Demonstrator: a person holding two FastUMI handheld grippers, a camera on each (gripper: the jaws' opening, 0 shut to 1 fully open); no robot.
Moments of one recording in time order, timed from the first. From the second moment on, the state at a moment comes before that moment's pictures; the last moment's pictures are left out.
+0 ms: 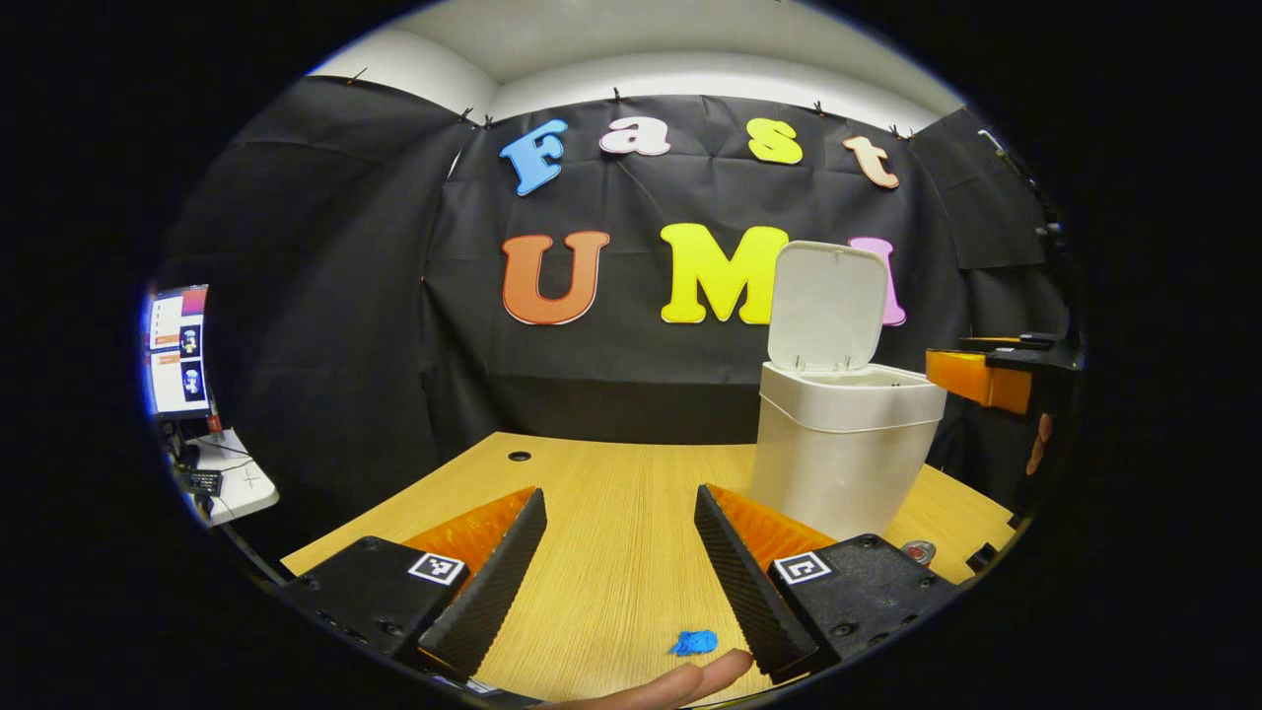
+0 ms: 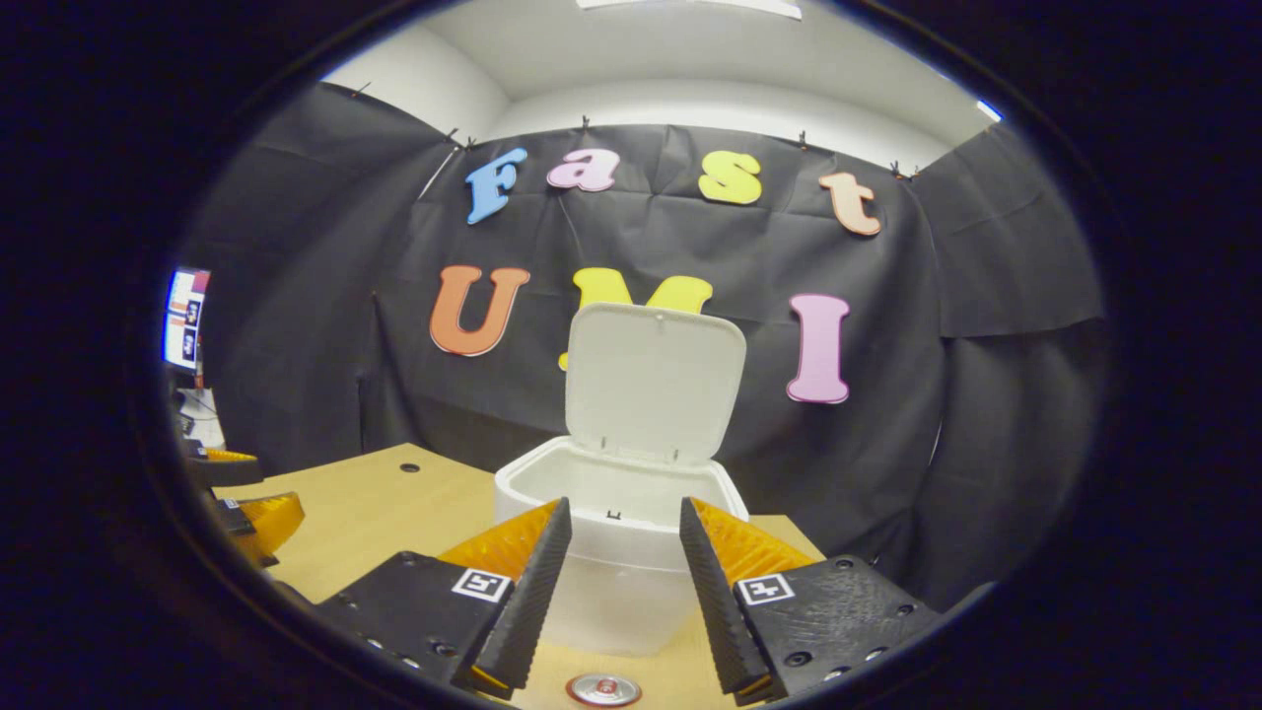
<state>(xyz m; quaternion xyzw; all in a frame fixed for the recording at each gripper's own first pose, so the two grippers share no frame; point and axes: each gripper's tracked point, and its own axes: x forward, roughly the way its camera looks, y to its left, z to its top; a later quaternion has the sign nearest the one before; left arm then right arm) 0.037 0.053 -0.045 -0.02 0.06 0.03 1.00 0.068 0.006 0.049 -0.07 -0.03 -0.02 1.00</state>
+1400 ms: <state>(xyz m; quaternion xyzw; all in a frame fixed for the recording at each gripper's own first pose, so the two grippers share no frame) 0.029 -0.008 -0.168 0.02 0.21 -0.04 0.98 -0.036 -0.035 -0.048 -0.04 -0.04 0.01 1.00</state>
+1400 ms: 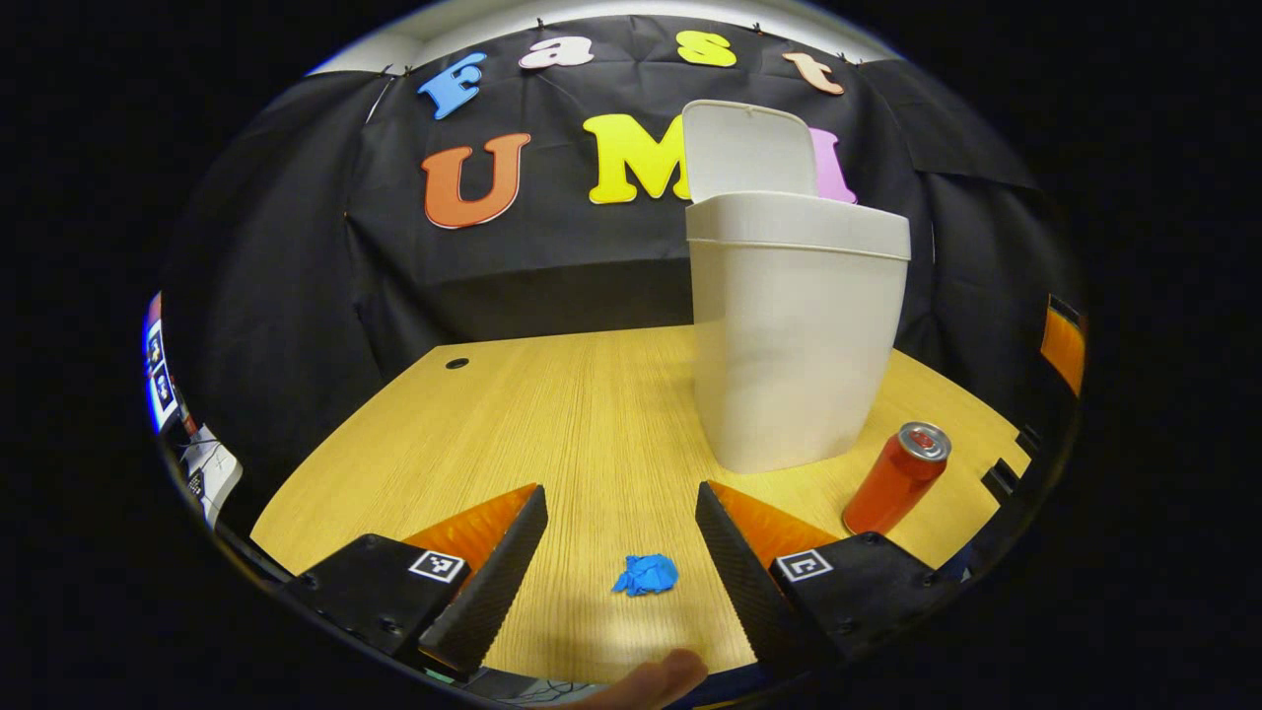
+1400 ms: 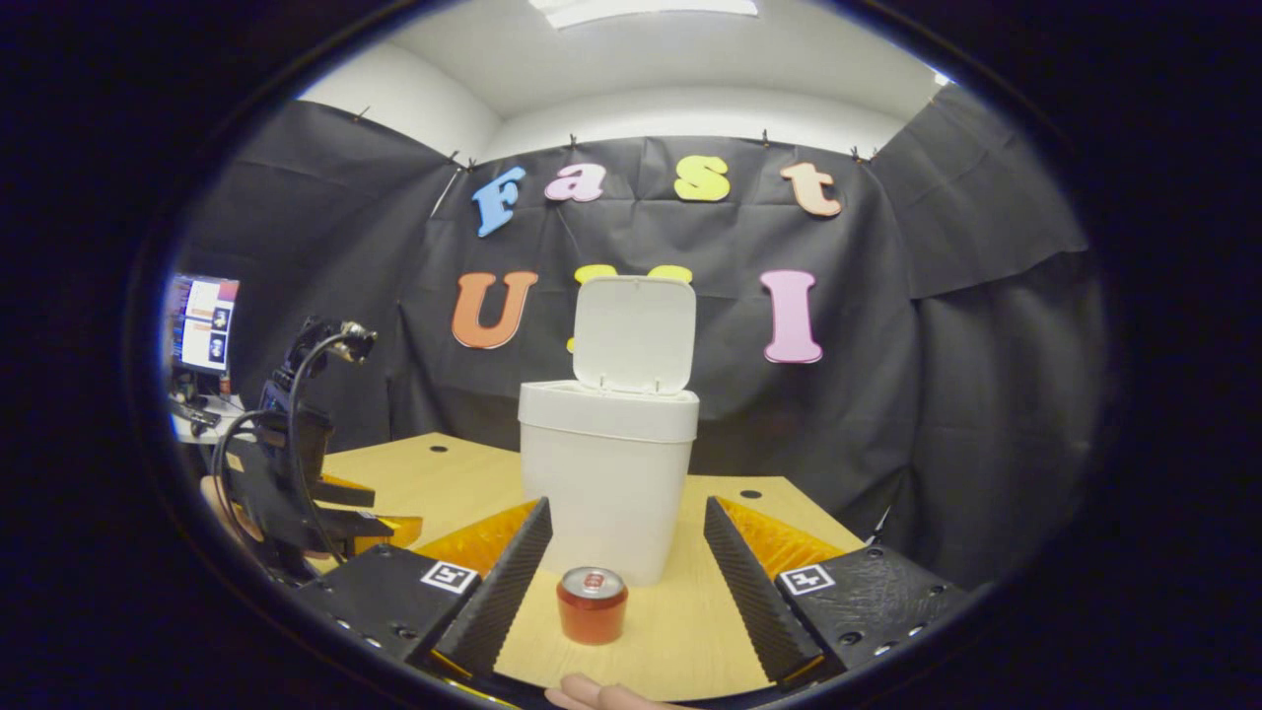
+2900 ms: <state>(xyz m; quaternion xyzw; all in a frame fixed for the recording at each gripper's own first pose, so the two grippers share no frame) 0.036 -0.015 -0.261 0.03 0.23 -0.07 0.97 0.007 -0.019 -0.219 0.01 0.11 0.00 0.99</state>
